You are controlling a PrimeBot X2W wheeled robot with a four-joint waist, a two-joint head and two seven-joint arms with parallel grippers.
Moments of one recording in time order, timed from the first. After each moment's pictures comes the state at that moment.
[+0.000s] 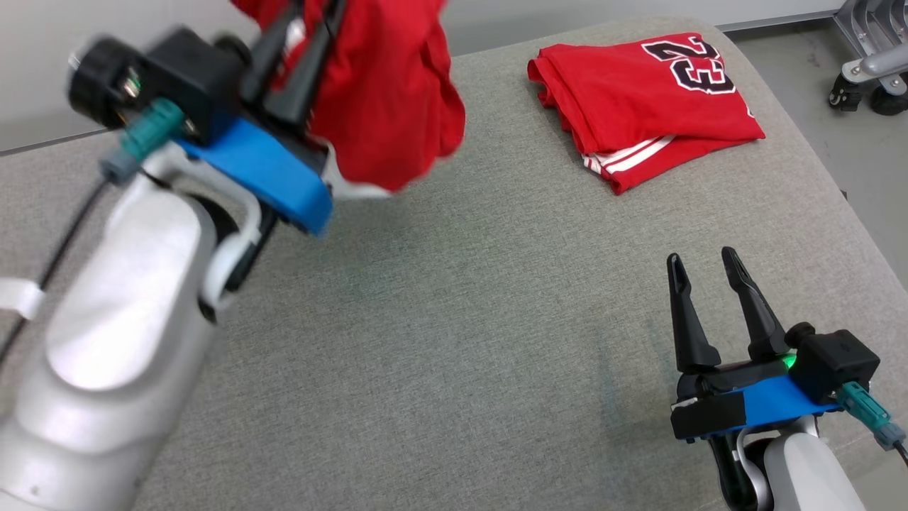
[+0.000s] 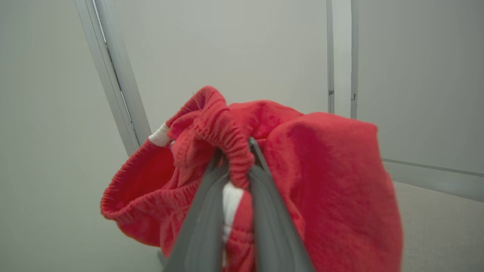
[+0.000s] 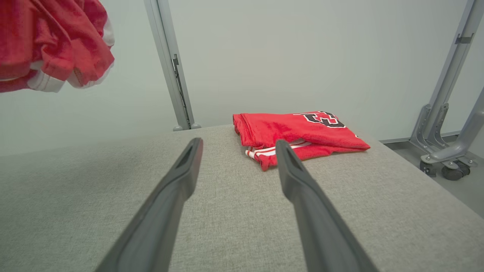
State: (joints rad) left arm -0.86 0.37 -0.55 0.22 -0.43 -0.11 -0.01; right arm -0.20 -0.05 0.04 0.18 0.20 0.13 -0.26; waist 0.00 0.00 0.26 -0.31
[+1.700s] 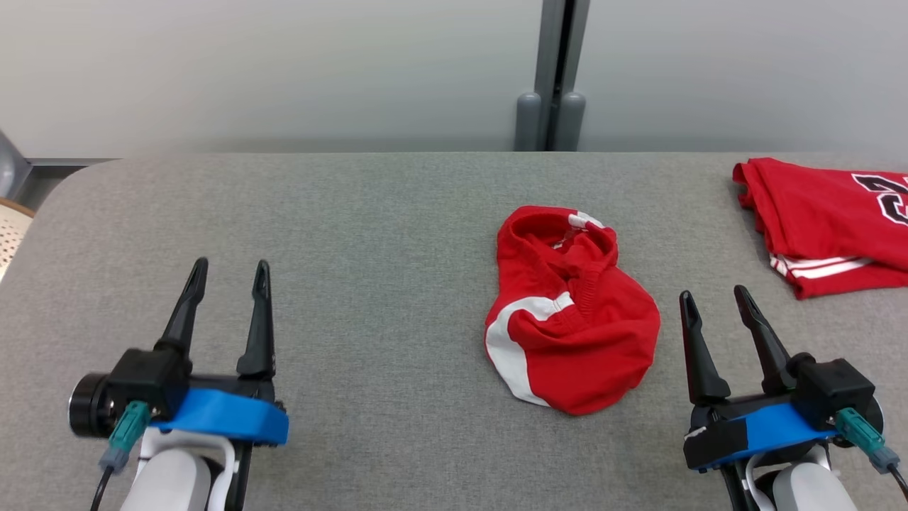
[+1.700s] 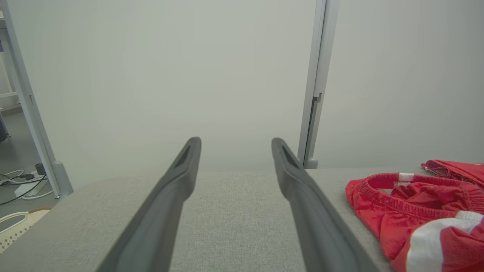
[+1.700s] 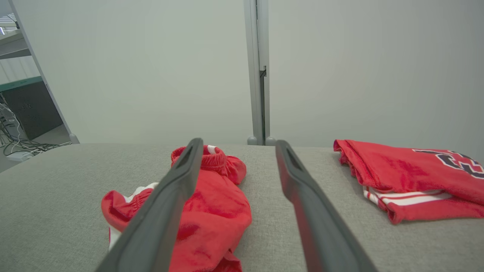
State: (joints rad) left arm -0.22 0.25 -0.25 0.22 -0.34 0.01 -0.26; right arm -0.15 -0.05 0.00 0.22 0.13 0.13 -0.26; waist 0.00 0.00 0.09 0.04
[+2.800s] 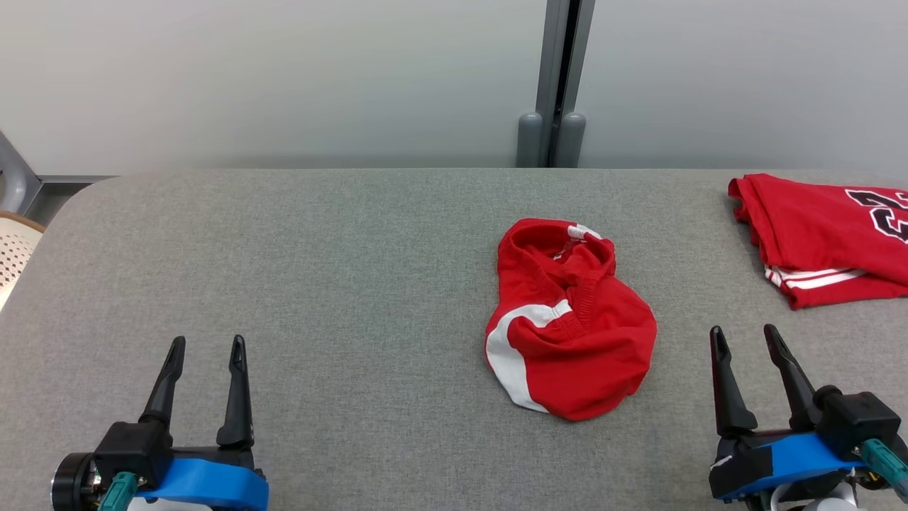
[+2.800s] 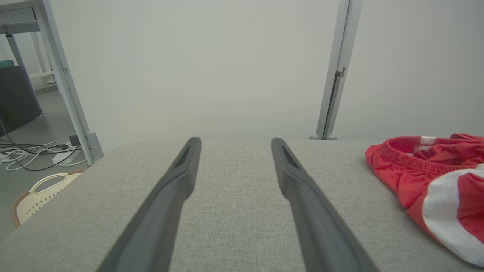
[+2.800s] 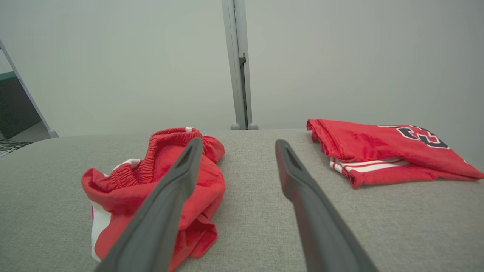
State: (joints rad) left arm -0.02 0.16 -0.03 0.21 -0.18 -0.09 -0.26; right arm -0.06 -0.05 -0.07 0.21 0.14 0.13 -0.24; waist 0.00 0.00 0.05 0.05
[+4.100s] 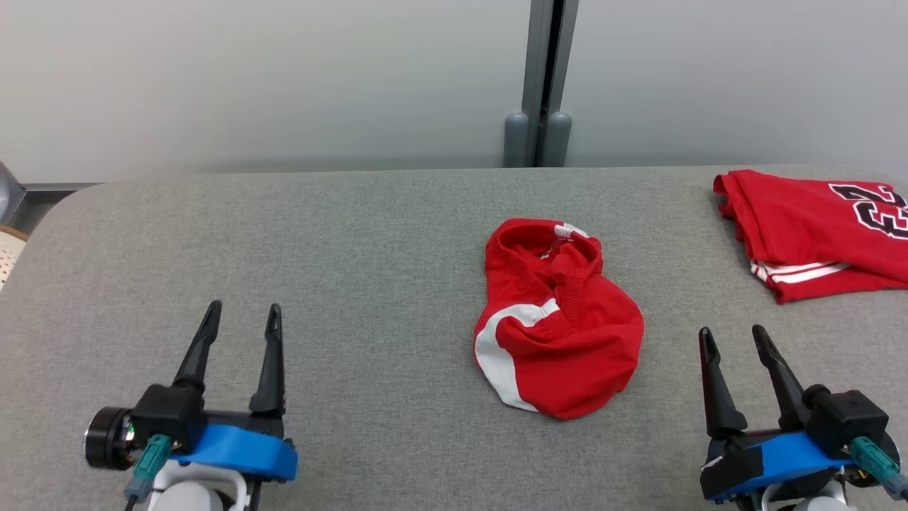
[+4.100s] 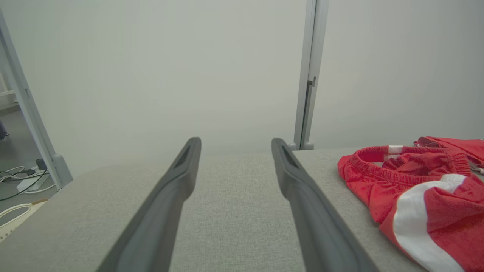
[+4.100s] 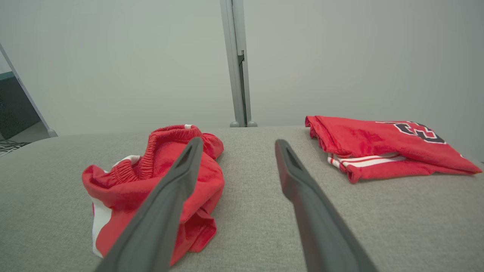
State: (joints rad) left arm -0.08 0.13 -0.06 0.24 -0.13 -0.12 -0.26; right arm -0.06 -0.05 -0.05 0.22 0.14 0.13 -0.23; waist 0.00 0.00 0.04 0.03
